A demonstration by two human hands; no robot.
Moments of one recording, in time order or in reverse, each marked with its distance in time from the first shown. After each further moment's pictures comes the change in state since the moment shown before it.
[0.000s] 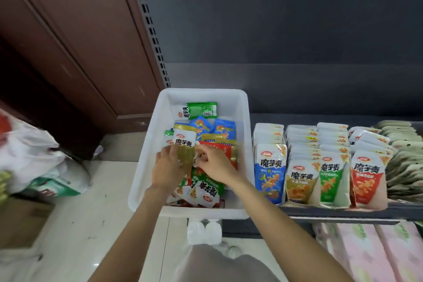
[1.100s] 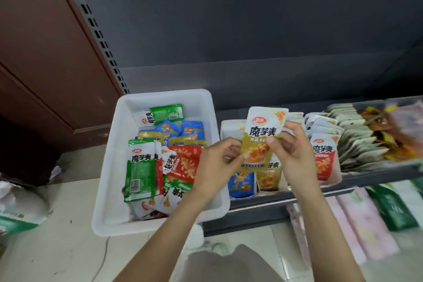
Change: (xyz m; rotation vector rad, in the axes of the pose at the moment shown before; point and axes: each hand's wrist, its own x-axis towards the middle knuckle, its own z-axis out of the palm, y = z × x) left_hand -0.046 0.154 0.004 -0.801 -0.159 0.505; right_hand -0.140 0.023 -0.126 0.565 0.804 -0.022
